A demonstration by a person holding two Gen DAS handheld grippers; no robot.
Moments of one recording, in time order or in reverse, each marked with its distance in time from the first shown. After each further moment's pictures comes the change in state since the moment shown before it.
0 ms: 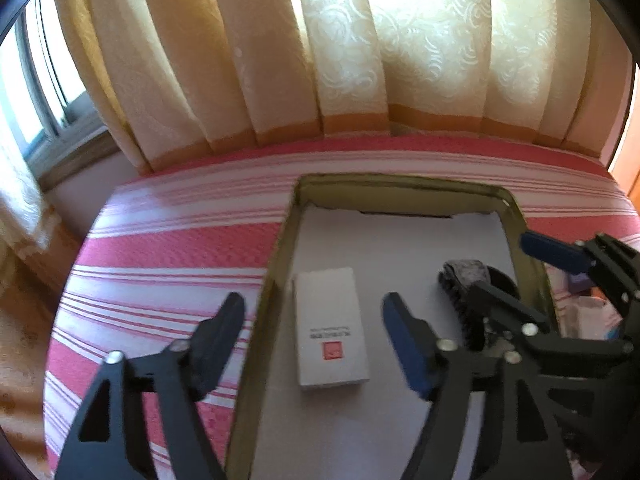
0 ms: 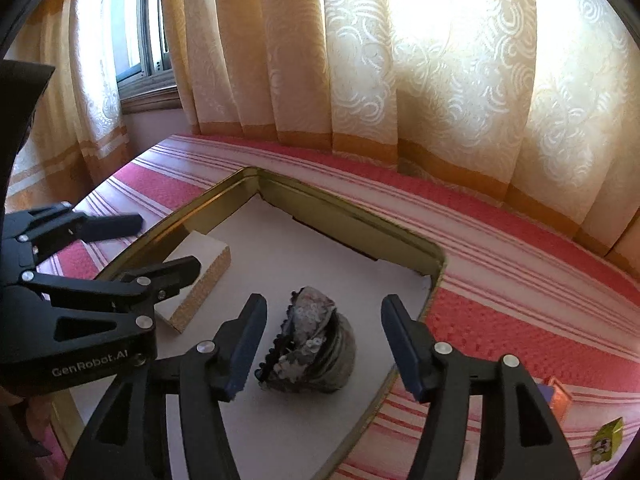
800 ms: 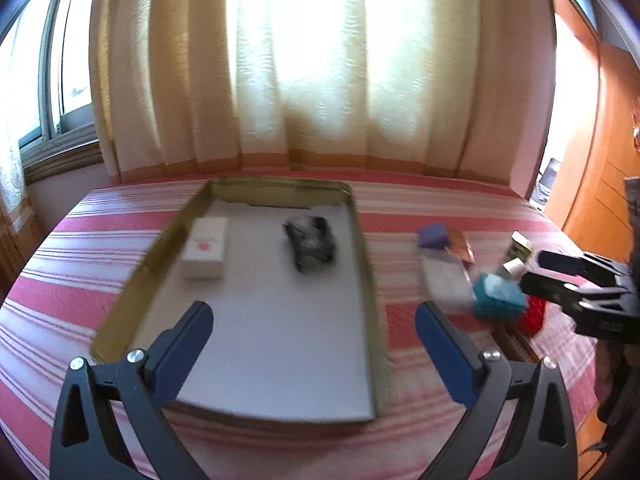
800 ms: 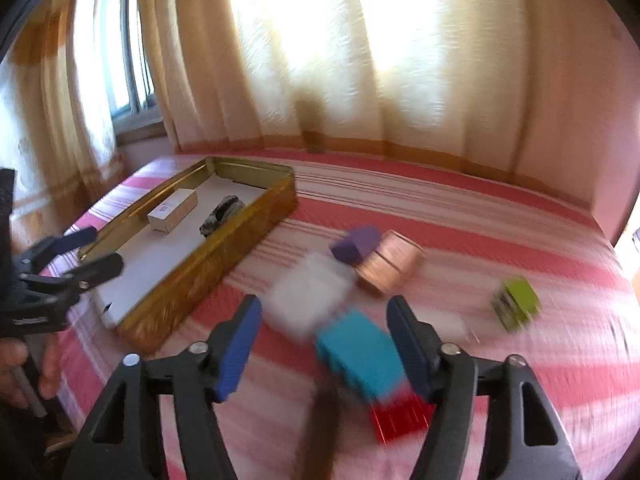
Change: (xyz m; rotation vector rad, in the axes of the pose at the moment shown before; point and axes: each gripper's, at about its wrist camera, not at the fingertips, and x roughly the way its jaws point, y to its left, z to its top) left arm -0.113 -0.068 -0.125 -0.036 -0.272 -0.229; right arm -0.157 -0.096 -0.146 0.142 -0.114 -0.039
